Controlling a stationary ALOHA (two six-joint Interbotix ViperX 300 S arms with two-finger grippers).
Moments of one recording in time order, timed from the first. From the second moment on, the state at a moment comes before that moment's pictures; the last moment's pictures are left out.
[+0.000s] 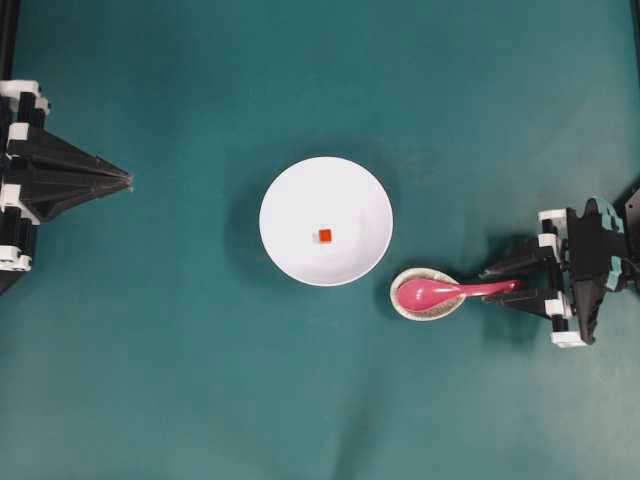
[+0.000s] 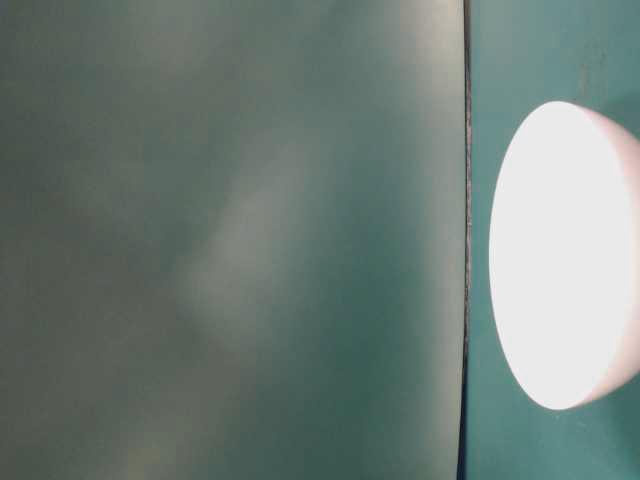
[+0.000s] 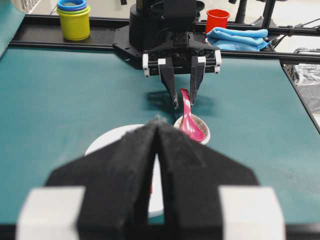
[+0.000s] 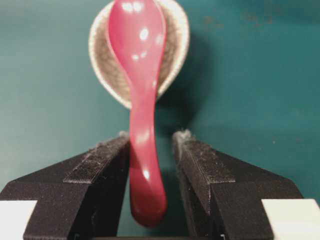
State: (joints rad) left arm 0.00 -0.97 1.16 0.02 -0.22 -0.05; right arm 0.49 0.12 1.42 0.45 -1.12 0.18
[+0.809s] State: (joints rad) left arm 0.00 -0.97 1.16 0.02 -0.19 -0.05; right arm 0.49 0.12 1.40 0.45 -1.13 0.13
